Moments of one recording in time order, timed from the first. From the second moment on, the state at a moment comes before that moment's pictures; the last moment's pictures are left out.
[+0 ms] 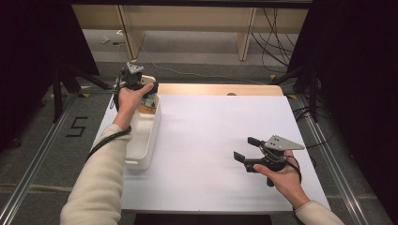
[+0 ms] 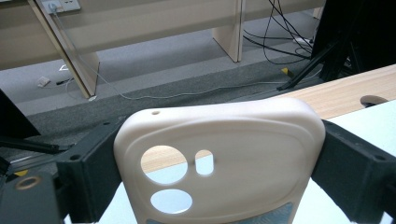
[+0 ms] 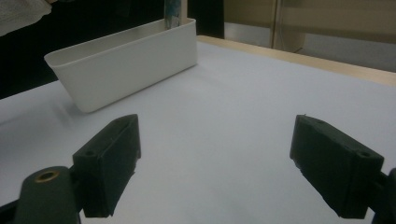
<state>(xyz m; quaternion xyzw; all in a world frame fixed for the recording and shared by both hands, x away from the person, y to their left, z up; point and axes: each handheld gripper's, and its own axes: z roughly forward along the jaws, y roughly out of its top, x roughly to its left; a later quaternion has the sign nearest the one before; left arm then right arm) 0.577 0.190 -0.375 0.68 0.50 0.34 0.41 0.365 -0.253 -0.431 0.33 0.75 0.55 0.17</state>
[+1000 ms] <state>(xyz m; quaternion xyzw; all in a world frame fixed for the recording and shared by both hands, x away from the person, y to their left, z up) 0.582 0.191 -0.380 0.68 0.51 0.33 0.41 0.364 -0.253 -0.432 0.33 0.75 0.55 0.16</state>
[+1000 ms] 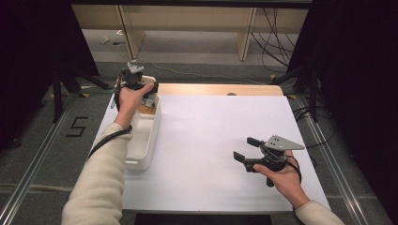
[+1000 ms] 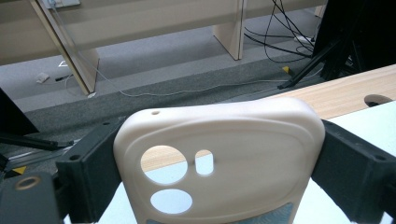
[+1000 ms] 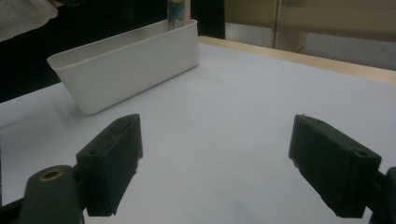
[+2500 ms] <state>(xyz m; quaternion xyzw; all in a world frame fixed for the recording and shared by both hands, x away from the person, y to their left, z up) 0.587 0.191 -0.393 0.68 0.51 0.33 0.41 0.365 -0.253 -0.432 0.33 0.75 0.56 0.16</state>
